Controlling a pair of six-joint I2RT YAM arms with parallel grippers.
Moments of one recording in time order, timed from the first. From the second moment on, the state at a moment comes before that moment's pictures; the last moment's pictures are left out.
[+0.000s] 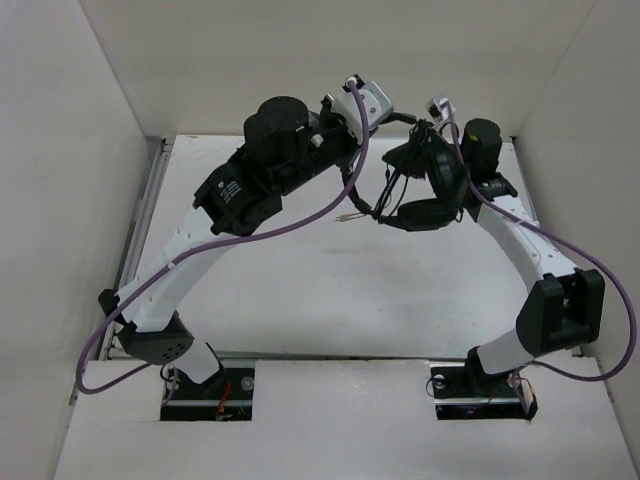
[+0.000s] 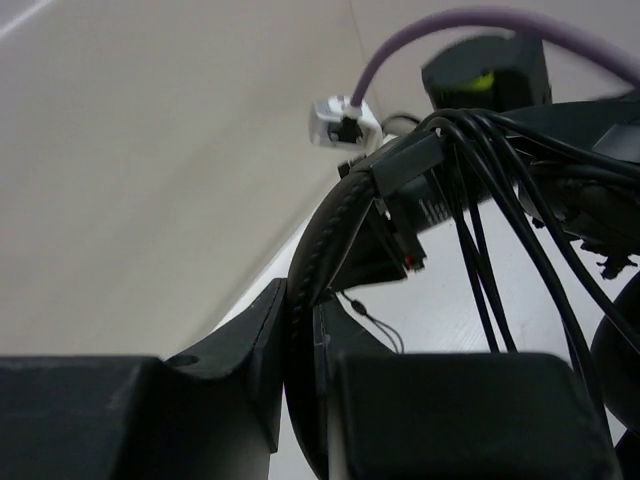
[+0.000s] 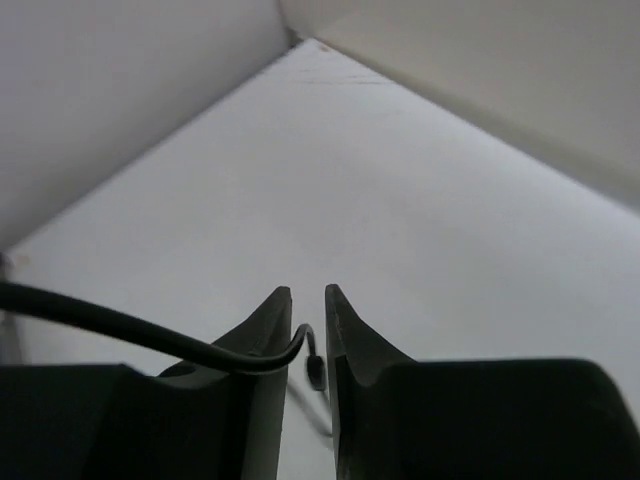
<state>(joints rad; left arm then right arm) -0.93 1.55 2.09 -0.55 -0.06 0.33 0.19 1.50 1.31 0.07 -0.71 0.11</state>
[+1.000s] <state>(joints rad) -0.83 1.70 2.51 -0.48 -0.09 0.31 0.30 1.55 0.91 0.62 -0.90 0.74</state>
